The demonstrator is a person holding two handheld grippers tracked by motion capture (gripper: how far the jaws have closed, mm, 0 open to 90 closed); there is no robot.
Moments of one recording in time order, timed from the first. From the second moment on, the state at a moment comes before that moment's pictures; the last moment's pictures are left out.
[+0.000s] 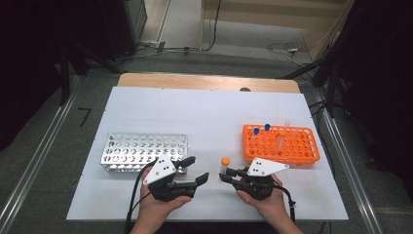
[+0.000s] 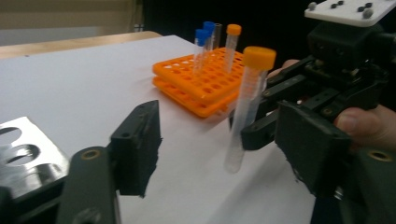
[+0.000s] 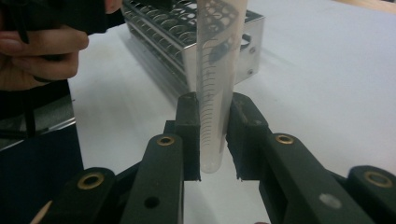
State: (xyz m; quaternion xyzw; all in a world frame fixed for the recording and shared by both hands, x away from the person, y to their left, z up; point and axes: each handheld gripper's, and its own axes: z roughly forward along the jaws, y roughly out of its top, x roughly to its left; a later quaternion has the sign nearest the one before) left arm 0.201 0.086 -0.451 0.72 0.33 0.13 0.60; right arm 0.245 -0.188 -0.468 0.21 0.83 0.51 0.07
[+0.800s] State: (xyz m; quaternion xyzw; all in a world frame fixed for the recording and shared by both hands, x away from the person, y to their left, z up) left arm 0.200 0.070 -0.450 0.73 0.28 0.11 0.61; right arm 0.231 -0.161 -0.475 0.15 0.85 0.50 0.04
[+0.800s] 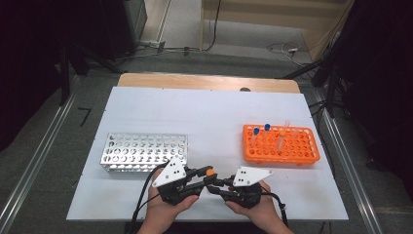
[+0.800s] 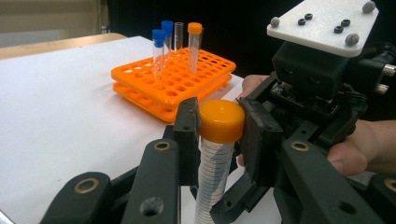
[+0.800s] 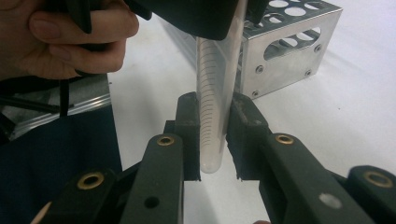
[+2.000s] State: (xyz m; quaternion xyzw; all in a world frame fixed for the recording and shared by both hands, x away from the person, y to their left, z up) left arm 0.255 0.129 -0.412 0.68 0.36 0.21 0.60; right arm 0.252 -0.285 -0.461 0.28 0.80 0.52 0.10
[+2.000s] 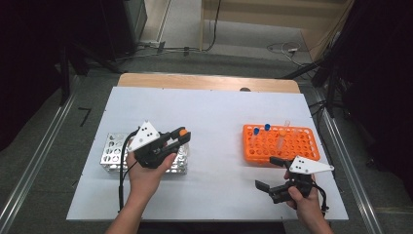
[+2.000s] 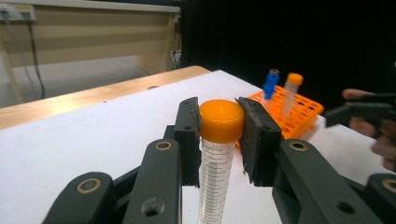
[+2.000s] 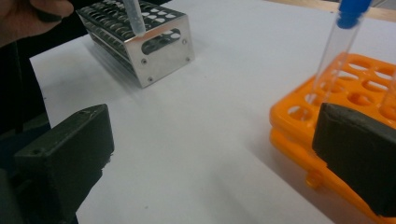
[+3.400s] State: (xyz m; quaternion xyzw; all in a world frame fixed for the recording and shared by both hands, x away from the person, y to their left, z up) left arm 0.297 0.135 -0.425 0.68 0.41 0.25 0.55; right arm 0.258 -0.305 -0.459 0.30 0.79 0.53 0.12
